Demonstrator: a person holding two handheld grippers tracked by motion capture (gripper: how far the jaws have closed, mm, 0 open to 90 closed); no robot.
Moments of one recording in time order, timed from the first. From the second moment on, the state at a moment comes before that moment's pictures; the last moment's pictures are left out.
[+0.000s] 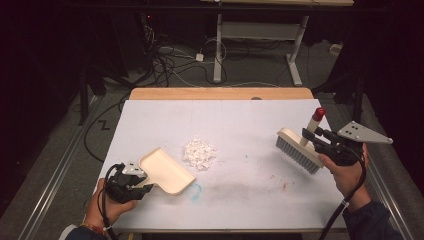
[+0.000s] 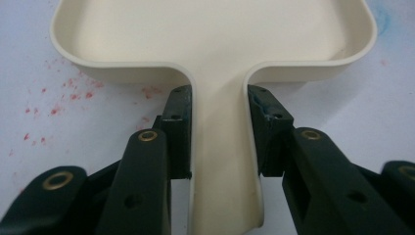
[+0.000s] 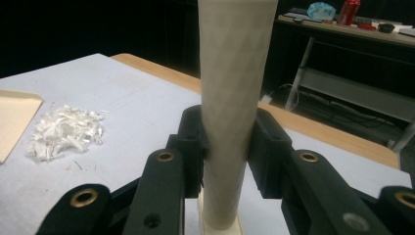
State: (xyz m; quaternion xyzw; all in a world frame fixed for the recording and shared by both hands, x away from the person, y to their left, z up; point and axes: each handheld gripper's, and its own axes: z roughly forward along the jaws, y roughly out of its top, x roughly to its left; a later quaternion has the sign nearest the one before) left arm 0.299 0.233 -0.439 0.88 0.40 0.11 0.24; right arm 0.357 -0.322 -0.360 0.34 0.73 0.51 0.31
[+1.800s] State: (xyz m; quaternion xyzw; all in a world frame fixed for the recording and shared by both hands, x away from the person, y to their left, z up) left arm 0.308 0.232 -0.446 0.88 0.39 0.10 0.24; right arm 0.436 -0.216 -0.355 0.31 0.74 0.52 0.27
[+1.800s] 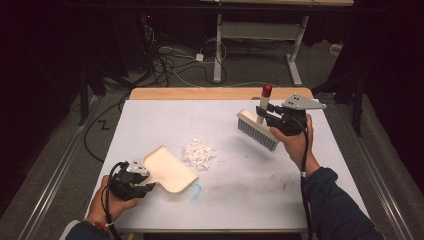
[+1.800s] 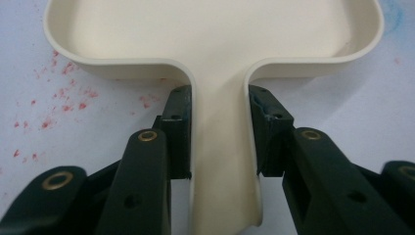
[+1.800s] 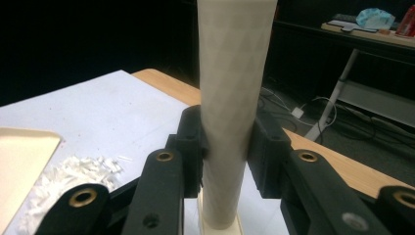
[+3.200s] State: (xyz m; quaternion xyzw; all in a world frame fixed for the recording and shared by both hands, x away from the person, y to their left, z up) left arm 0.310 0.227 -0.445 0.89 0.38 0.09 0.22; right arm 0.478 -0.070 -0.388 0.25 0.78 0.50 0.27
